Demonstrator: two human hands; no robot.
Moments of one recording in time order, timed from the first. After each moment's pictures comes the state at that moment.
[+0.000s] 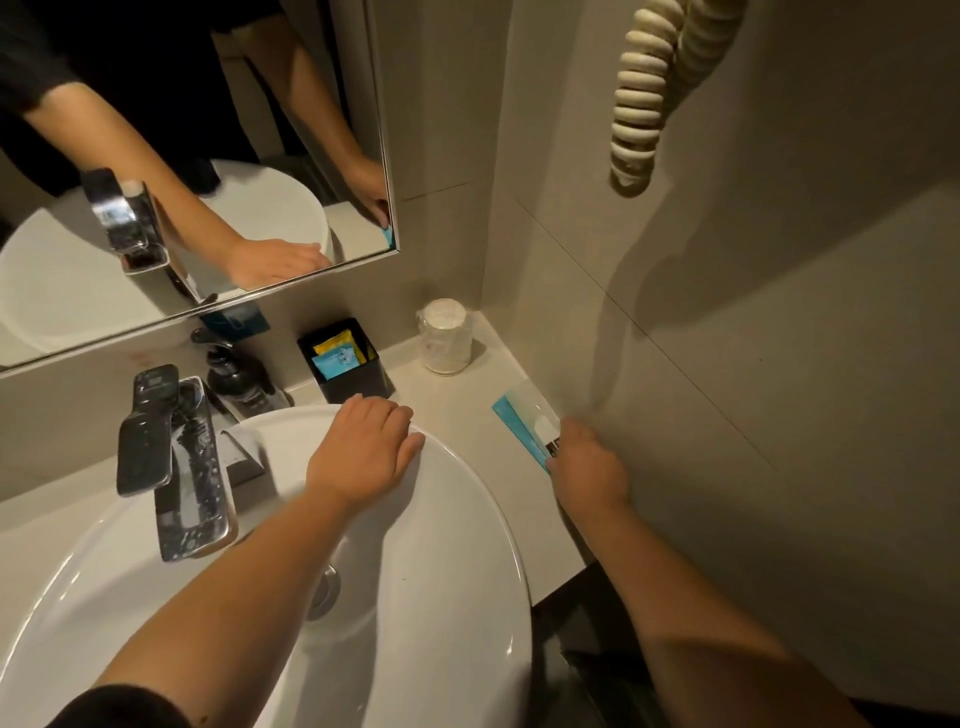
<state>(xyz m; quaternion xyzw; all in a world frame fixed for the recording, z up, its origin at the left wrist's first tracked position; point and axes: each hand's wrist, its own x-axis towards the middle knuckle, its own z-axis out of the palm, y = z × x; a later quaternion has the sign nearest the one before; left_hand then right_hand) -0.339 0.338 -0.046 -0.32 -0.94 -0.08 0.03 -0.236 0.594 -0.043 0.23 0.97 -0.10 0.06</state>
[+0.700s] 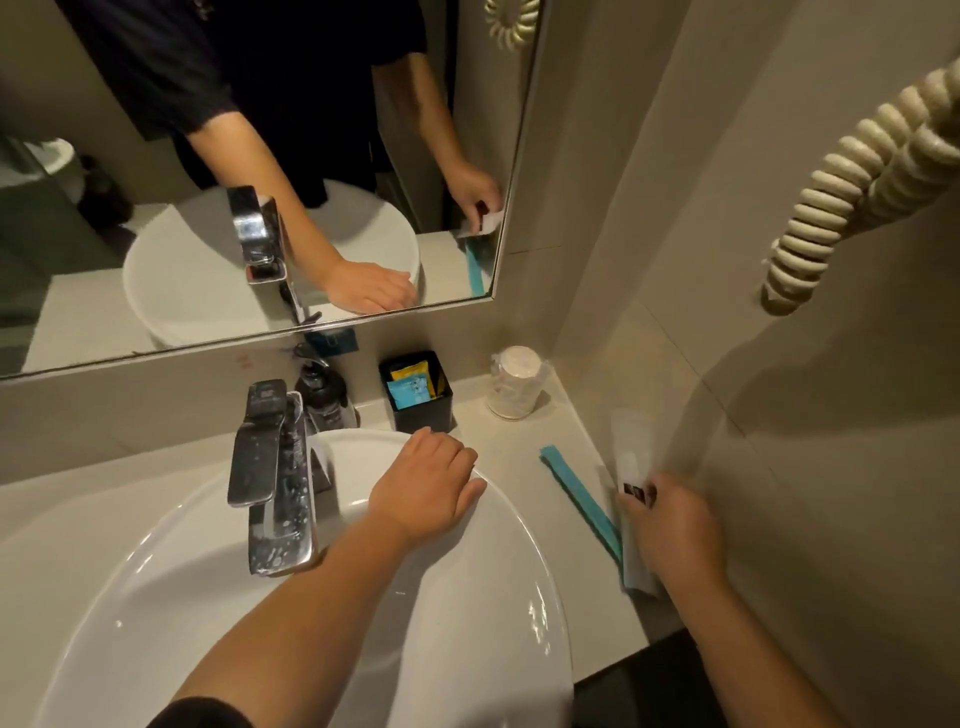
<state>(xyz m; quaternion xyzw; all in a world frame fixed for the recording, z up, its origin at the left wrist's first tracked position) -0.341 0.338 -0.045 -0.33 -0.94 -0.09 0.04 -0.247 0.598 0.024 0.26 0.94 -0.21 0.01</state>
